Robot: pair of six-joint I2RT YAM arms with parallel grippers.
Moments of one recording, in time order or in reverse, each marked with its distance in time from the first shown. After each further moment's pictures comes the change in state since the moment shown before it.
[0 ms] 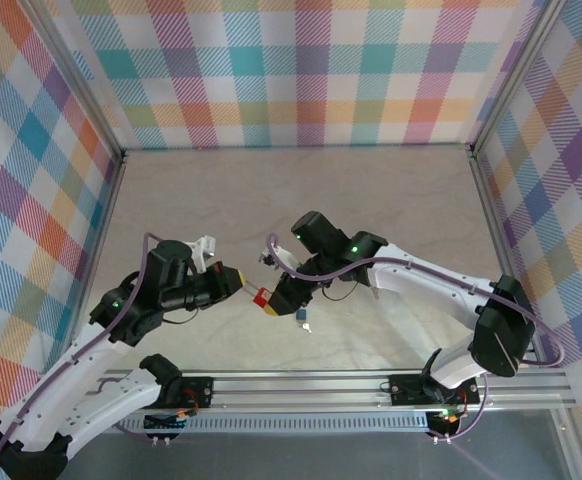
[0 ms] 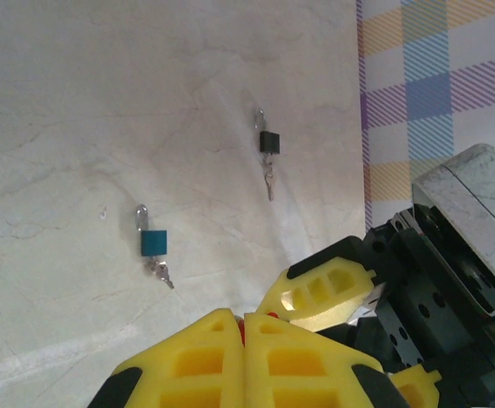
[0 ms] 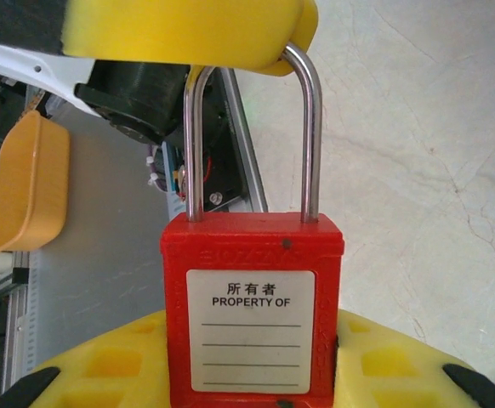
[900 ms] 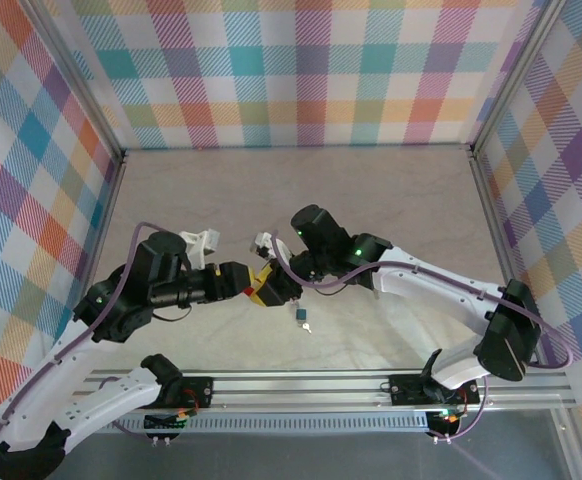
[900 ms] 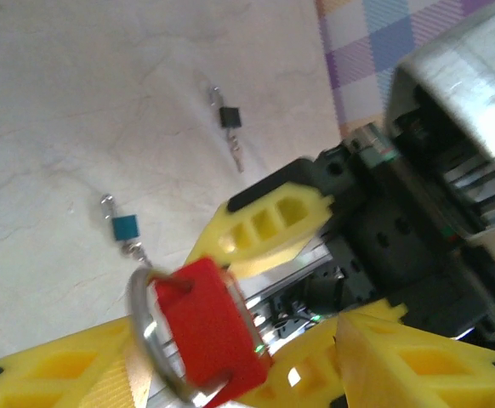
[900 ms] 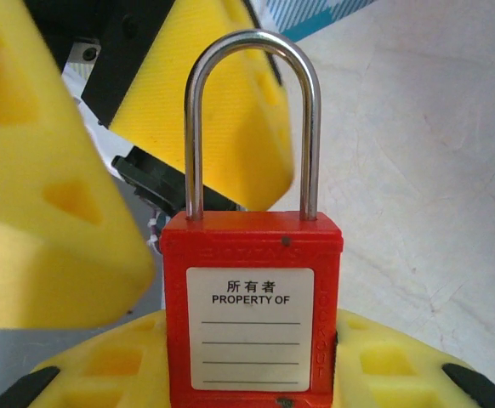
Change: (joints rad) left arm -0.046 0.029 0.203 -0.178 0.026 0.137; right arm 0.018 -0.040 0.006 0.201 0.039 -0.017
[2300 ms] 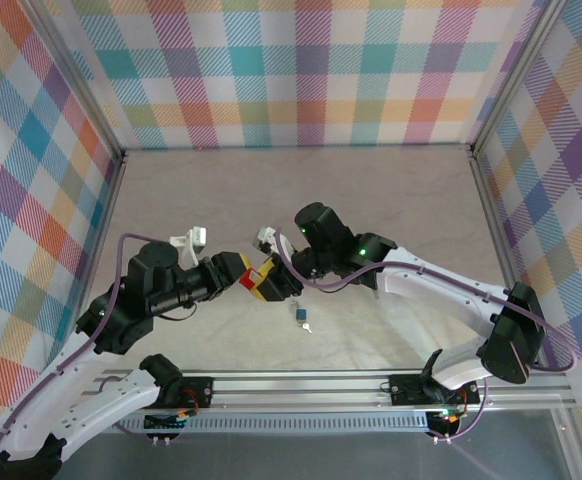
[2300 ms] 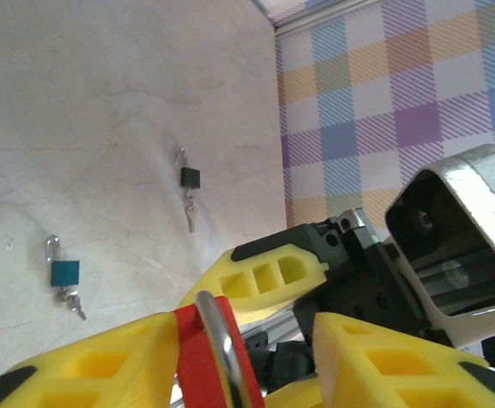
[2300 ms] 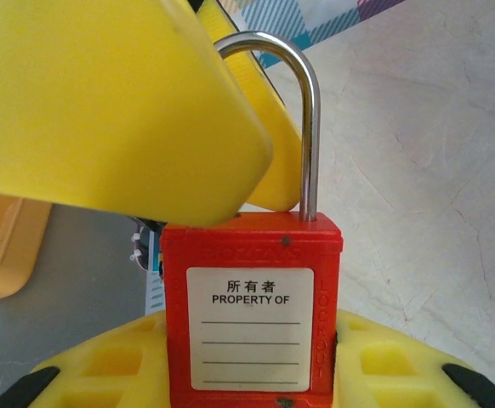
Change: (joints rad) left arm -0.005 -0.092 -0.150 0.257 -0.081 -0.280; right arm 0.000 -0.018 0.000 0.013 0.035 0.005
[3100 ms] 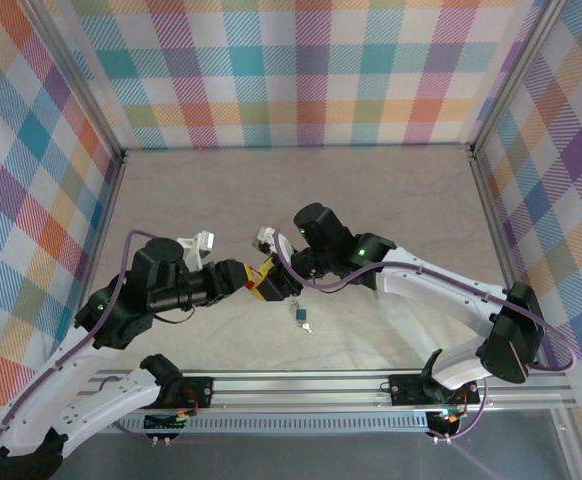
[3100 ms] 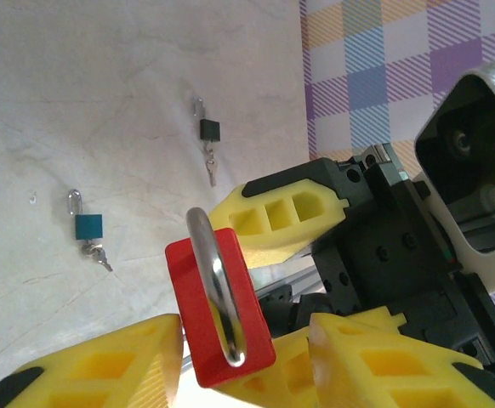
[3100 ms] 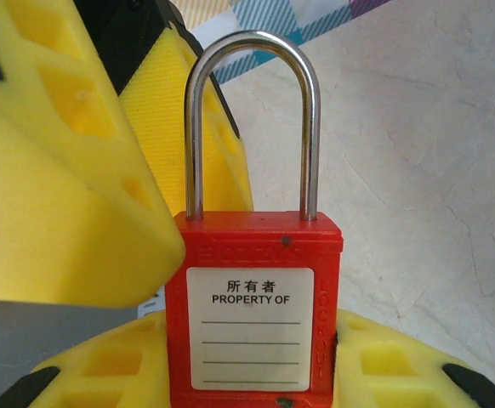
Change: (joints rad) left arm -0.001 0.039 0.063 -0.124 0.082 0.072; right arm 0.003 0.004 0.001 -0.003 0.021 -0.003
